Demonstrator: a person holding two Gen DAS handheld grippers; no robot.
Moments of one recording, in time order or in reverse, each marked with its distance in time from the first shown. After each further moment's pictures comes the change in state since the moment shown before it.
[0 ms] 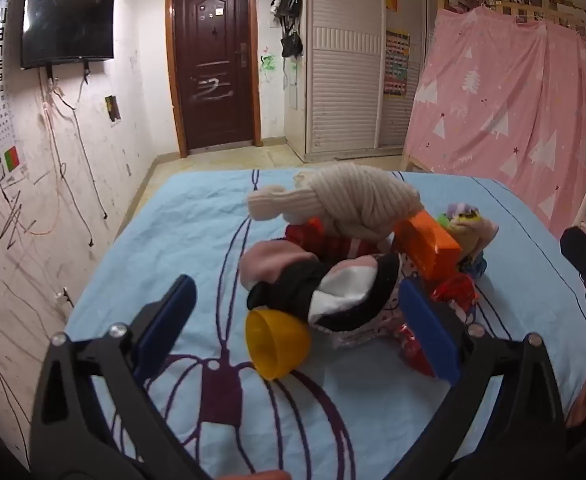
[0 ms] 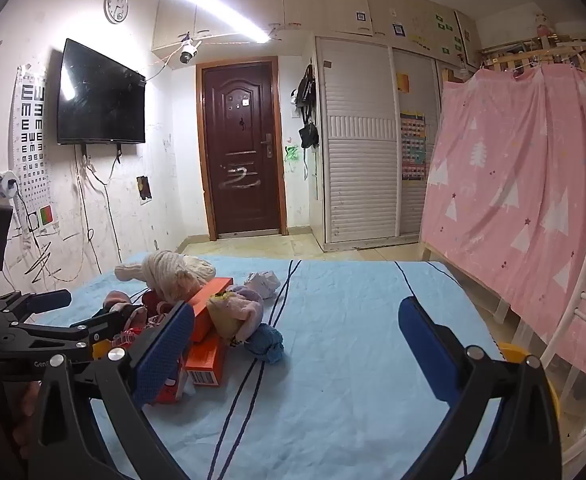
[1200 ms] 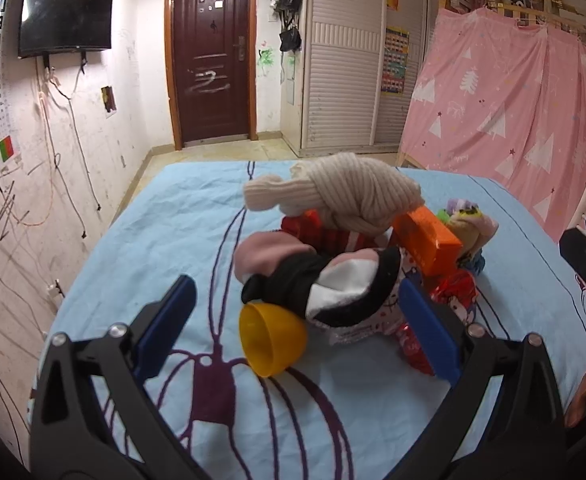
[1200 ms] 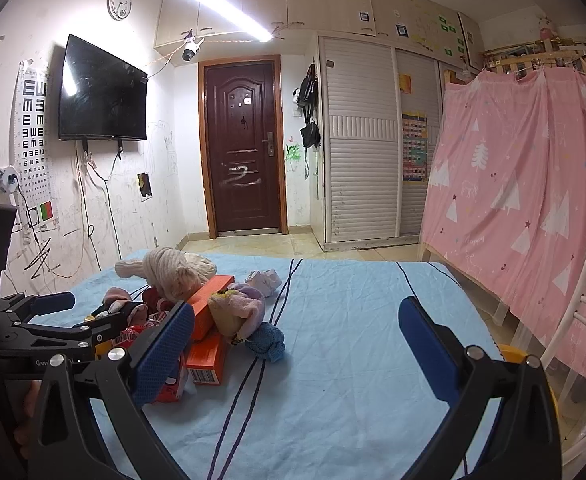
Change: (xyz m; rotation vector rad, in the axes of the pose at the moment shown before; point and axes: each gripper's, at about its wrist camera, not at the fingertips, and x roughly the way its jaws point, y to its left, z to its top) left arm 0.011 0.004 -0.008 -0.026 0.010 -0.029; right arm 0.003 0.007 -0.004 -0.006 0.000 -0.003
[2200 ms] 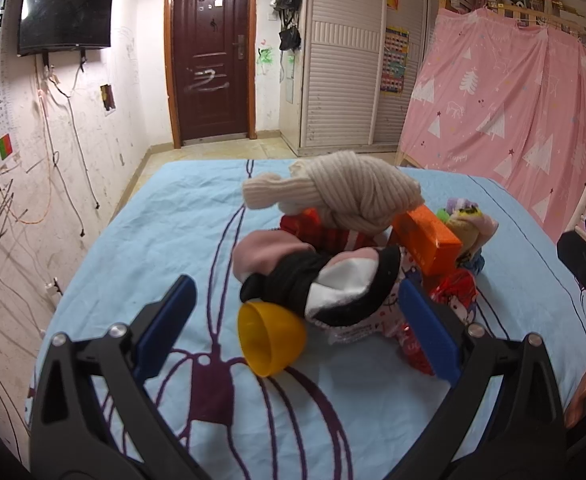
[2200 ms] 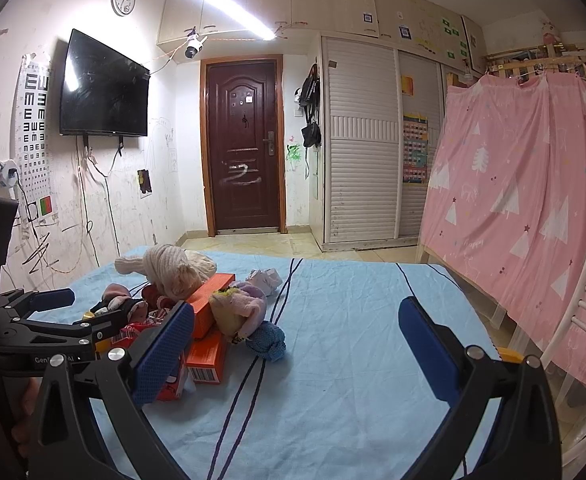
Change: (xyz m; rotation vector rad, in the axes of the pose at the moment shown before) left arm 0.001 0.000 0.000 -0.002 0.004 -0.004; right arm 0.001 -0.002 0.002 -0.017 0.002 -0.003
